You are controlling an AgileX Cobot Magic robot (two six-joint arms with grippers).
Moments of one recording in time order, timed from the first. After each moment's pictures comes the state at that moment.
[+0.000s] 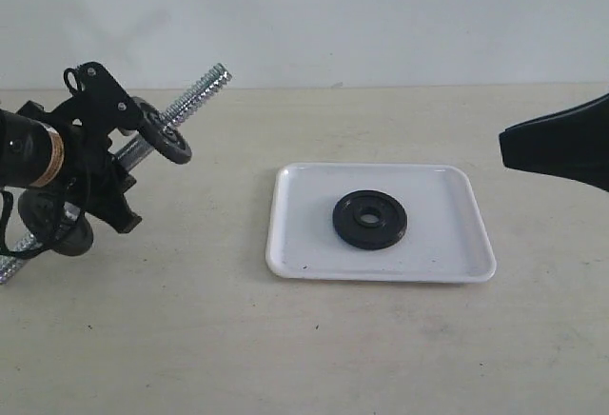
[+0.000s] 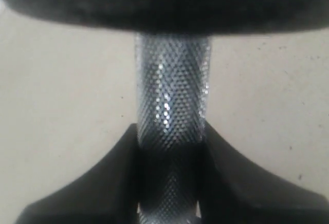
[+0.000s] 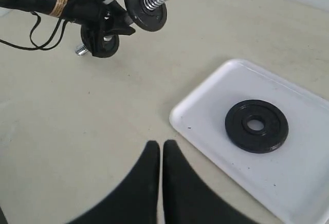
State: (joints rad) left arm -0.24 1.72 -0.83 1.45 0.07 -0.85; right arm 0.00 0.90 -0.70 1.05 0.96 -1.12
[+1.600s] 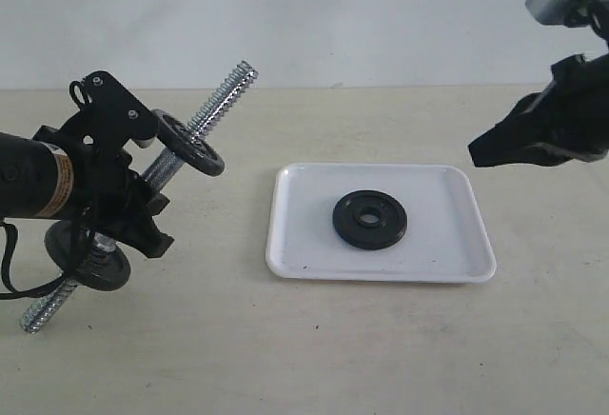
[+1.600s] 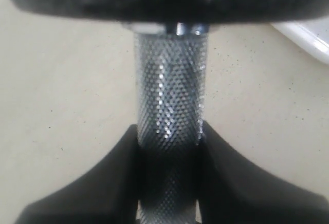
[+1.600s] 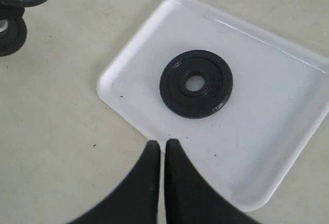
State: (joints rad) left arm -0.38 1.57 -0.72 1.34 0.04 -0.95; right arm 0.04 1.41 -0.92 0.87 0.83 -1.03
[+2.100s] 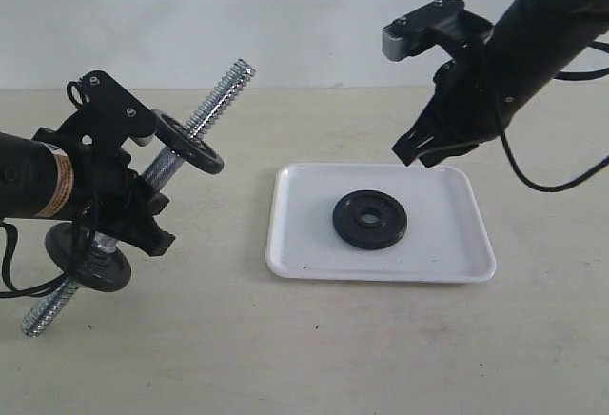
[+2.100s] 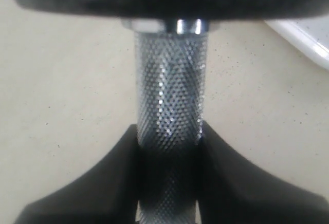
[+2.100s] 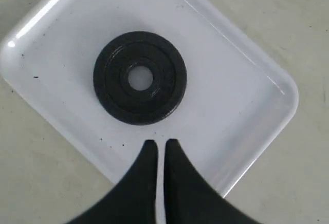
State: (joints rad) left arm -0.38 1.57 -0.72 1.34 0.04 -0.98; right arm 0.35 1.71 -1.25 0.19 0.77 -0.48
